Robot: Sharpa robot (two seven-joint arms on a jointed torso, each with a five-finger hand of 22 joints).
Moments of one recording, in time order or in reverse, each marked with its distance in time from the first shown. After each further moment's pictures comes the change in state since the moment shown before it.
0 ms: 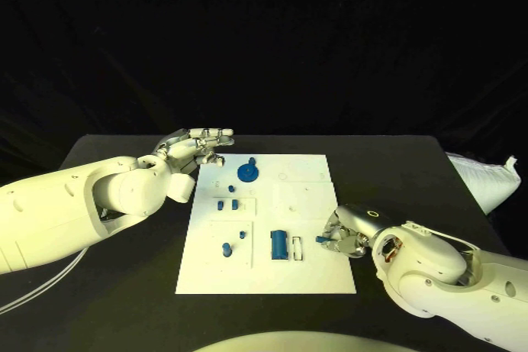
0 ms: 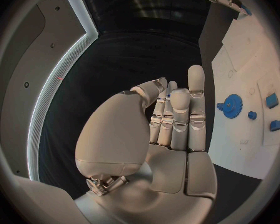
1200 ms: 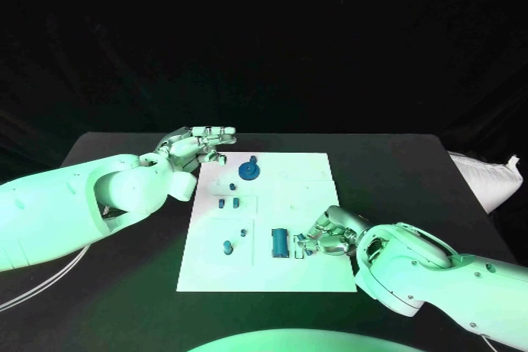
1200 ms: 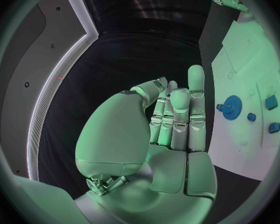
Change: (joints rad) left arm 0.000 -0.001 0.000 0.007 -0.002 0.000 0.000; left_hand 0.000 0.000 0.000 0.000 0.000 0.000 0.000 0.000 0.000 0.000 0.000 0.005 0.000 0.000 0.000 0.000 -0.002 0.000 0.000 0.000 0.000 0.000; right arm 0.006 0.073 0.000 -0.001 0.378 -0.115 -0.019; right_hand -0.186 -0.063 0.087 0.037 0.077 0.030 -0.008 0.022 0.016 0.008 -0.014 0.032 -0.173 0.000 -0.008 0.008 0.000 0.000 0.000 0.000 0.008 0.001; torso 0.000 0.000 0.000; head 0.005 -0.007
